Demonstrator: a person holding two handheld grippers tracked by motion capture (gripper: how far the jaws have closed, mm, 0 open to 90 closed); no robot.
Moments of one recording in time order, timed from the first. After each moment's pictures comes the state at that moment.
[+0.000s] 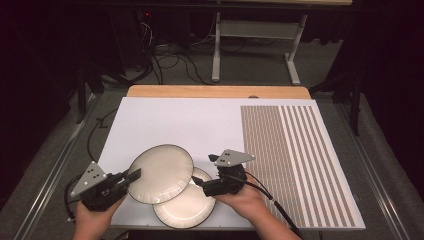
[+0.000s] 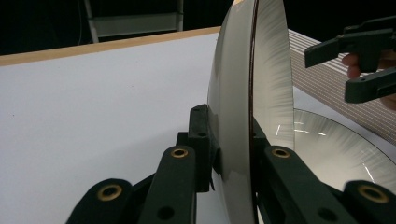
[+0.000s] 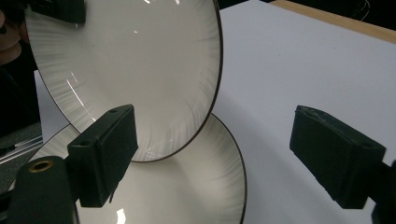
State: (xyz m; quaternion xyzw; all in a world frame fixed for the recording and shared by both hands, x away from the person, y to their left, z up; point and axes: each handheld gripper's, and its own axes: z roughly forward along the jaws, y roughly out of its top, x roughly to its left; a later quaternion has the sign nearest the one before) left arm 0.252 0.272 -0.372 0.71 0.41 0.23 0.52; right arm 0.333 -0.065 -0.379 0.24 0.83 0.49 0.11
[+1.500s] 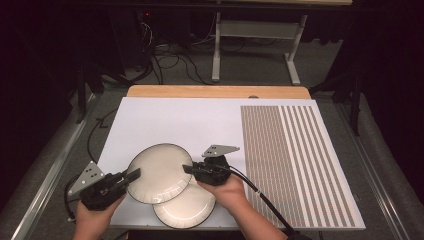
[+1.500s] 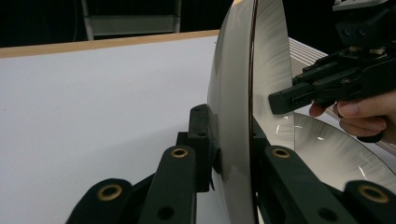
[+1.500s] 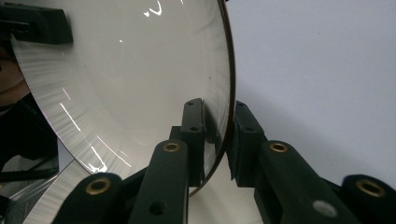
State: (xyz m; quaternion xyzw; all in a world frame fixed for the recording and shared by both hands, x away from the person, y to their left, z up) left arm 0.256 0.278 -0.379 0.70 0.42 0.21 0.54; right arm 0.360 -0.034 -0.403 0.29 0.81 0.51 0.02
